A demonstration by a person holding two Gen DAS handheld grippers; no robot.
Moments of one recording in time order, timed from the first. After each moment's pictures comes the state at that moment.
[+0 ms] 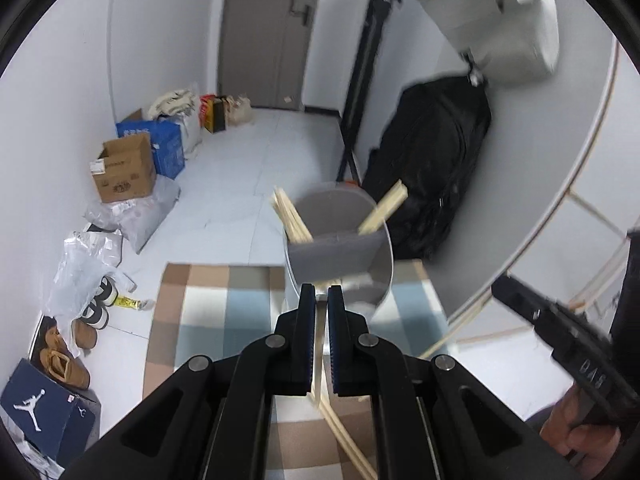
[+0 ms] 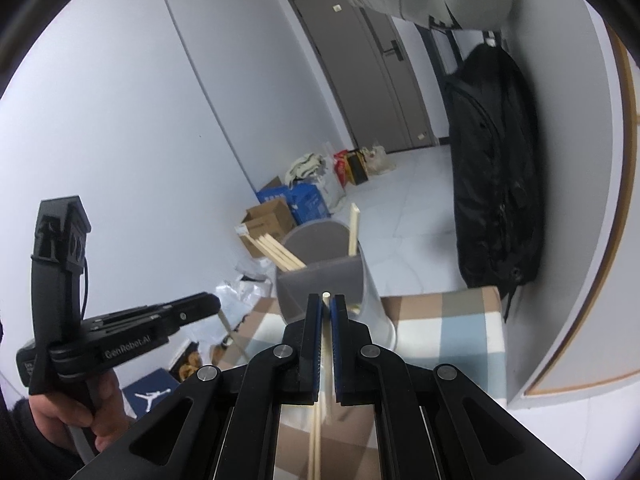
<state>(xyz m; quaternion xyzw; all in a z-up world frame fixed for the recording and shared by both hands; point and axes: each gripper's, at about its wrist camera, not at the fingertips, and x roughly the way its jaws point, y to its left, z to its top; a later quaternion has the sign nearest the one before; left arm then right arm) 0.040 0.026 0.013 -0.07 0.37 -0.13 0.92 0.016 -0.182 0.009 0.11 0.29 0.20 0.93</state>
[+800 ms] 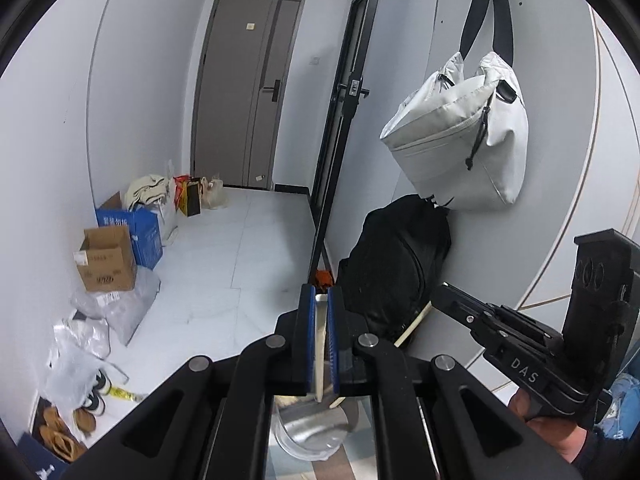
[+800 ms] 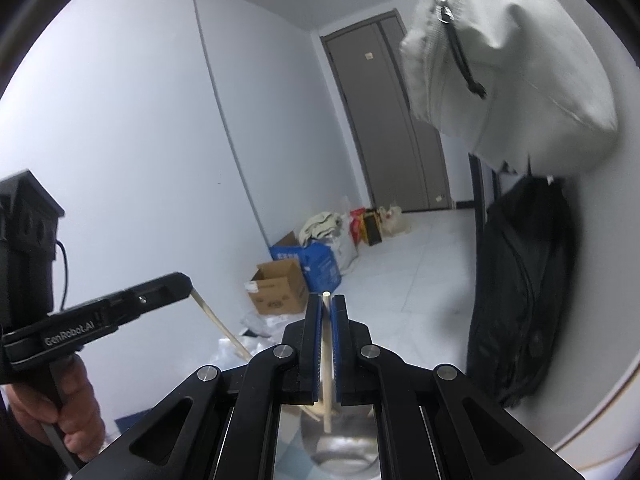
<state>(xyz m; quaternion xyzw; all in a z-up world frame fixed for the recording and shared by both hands) 0.082 0.041 0.125 -0.07 0.25 -0.18 0.95 0.094 -0.151 0.135 0.07 0.21 0.22 0.95</state>
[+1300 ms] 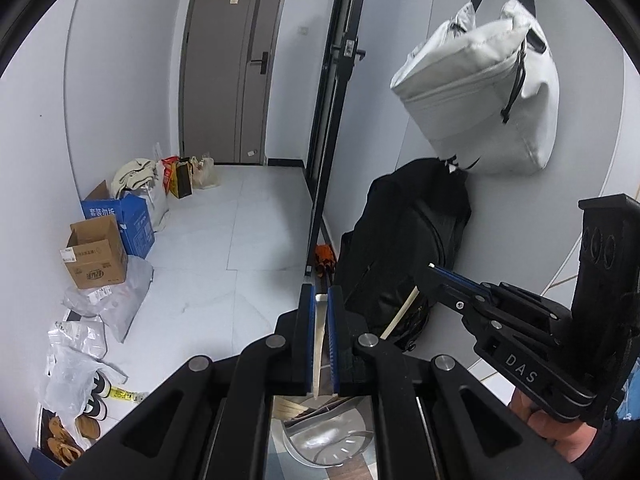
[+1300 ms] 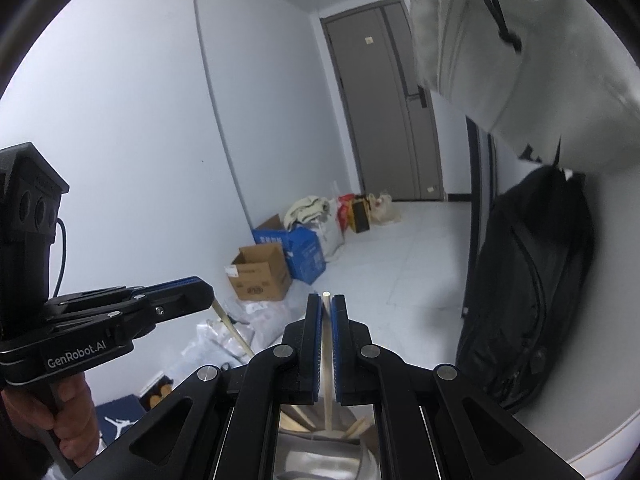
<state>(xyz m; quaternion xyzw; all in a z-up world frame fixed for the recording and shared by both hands) 0.128 0.031 0.090 -0.04 0.30 -0.20 0.93 0.138 -0.137 0.105 0.04 0.24 0.20 0.95</state>
